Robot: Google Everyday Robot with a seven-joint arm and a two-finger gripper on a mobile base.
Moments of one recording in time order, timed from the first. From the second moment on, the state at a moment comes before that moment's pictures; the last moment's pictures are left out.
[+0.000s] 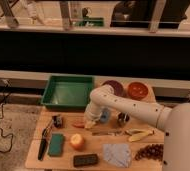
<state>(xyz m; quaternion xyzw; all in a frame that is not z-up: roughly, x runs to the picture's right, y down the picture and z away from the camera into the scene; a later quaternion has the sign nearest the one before) -0.037 0.206 0.848 -0.38 -0.22 -0.05 0.90</state>
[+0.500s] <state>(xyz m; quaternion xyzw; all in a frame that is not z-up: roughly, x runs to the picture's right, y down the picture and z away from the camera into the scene) -0.039 0.214 0.833 -0.38 -0.24 -0.04 0.89</state>
